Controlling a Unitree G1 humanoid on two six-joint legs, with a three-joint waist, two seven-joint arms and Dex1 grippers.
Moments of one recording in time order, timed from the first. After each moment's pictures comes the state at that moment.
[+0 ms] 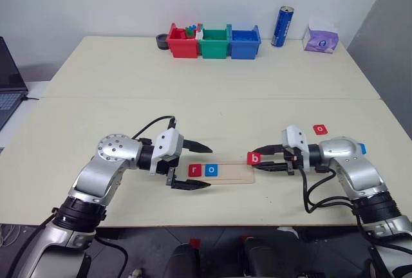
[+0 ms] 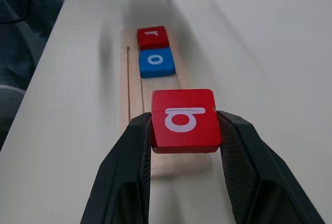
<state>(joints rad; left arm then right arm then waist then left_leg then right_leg) -0.40 0.72 -0.17 -0.04 -0.38 0.16 -1.38 -0.47 -0.58 0.19 0.14 0.26 0.16 1.30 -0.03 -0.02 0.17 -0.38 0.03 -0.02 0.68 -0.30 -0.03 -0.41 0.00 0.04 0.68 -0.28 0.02</state>
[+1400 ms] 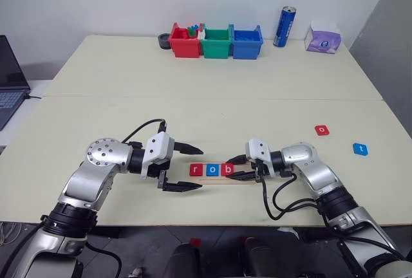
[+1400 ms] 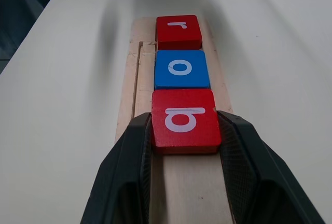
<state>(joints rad) -0.36 0.74 -0.13 -0.05 -0.37 0.14 -1.36 -0.54 -0.41 0.34 0.32 0.10 0.03 1.24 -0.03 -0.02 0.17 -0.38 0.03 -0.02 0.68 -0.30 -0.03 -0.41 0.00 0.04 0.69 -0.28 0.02</state>
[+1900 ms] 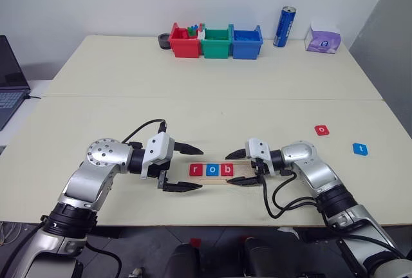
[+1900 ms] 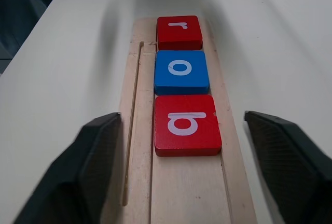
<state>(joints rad) -0.36 0.73 -0.13 -0.05 -0.37 0.14 -1.36 -0.56 -0.40 0.34 0.34 0.10 0.03 1.26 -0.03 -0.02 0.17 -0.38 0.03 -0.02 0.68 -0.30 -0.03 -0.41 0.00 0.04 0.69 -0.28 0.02</state>
